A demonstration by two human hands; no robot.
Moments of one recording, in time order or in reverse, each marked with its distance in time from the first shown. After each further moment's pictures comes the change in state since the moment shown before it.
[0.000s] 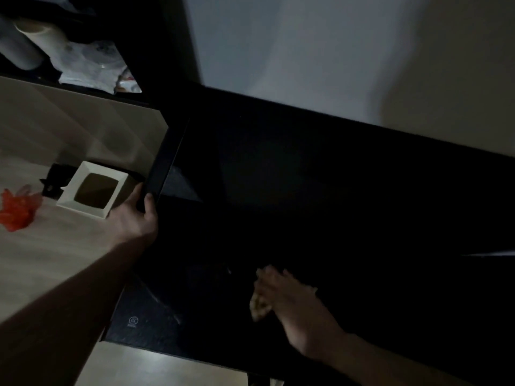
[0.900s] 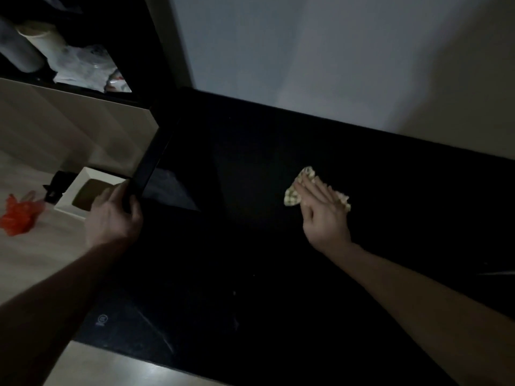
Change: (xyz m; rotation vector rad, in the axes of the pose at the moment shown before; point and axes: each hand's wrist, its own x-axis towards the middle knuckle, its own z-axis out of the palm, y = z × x) left_hand -0.015 0.001 0.005 0.057 0.111 0.194; right_hand 0.078 0.136 -0.075 -0.080 0.335 0.418
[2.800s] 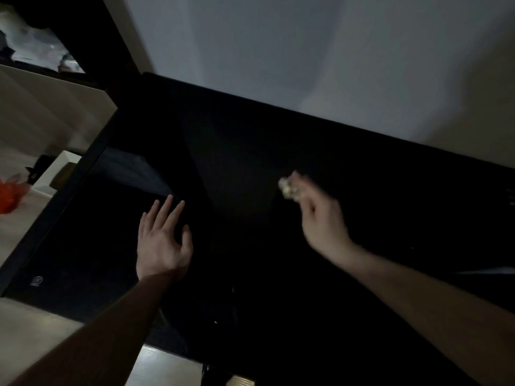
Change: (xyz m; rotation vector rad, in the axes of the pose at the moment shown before) left_hand -0.175 0.158 0.054 -0.034 -0.111 0.130; right_hand -0.061 0.063 -0.110 0.323 0.007 -0.011
